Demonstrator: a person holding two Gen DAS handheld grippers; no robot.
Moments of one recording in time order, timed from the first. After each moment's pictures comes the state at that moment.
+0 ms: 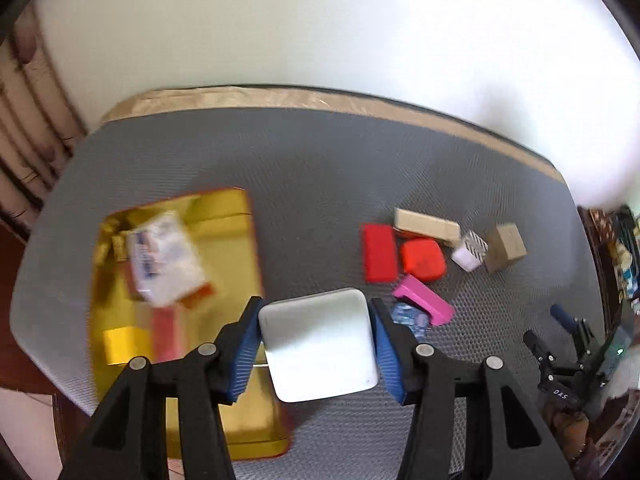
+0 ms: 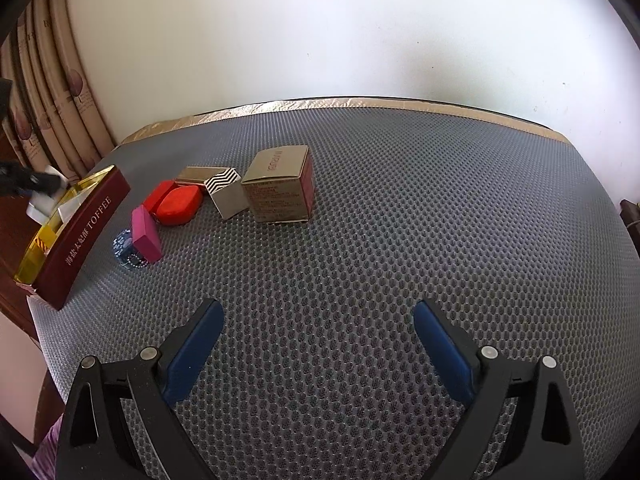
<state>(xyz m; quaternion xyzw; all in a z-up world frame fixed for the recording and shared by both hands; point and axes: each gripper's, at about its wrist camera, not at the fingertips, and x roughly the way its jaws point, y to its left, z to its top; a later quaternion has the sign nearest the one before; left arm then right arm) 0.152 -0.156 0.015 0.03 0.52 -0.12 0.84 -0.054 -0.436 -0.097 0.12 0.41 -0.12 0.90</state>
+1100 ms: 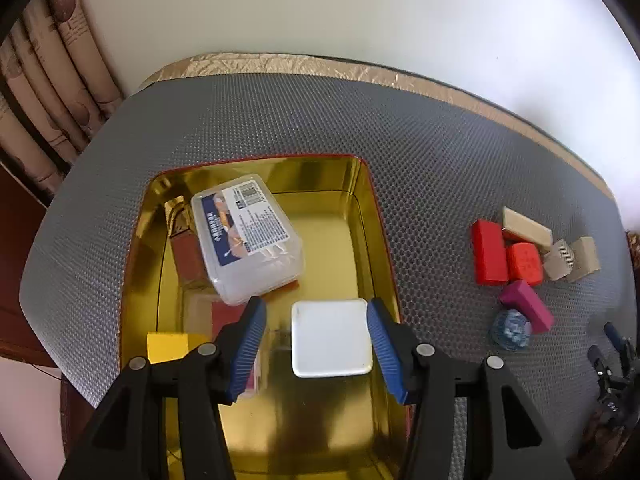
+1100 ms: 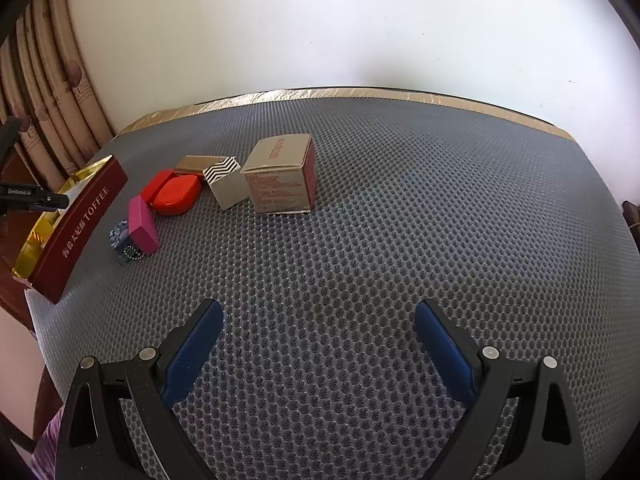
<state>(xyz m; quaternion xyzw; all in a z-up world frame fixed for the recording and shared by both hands) 0.175 -0.088 -0.039 0.01 0.53 -0.06 0.84 -0.046 -0.435 -0.101 0.11 0.42 -0.12 0.89</state>
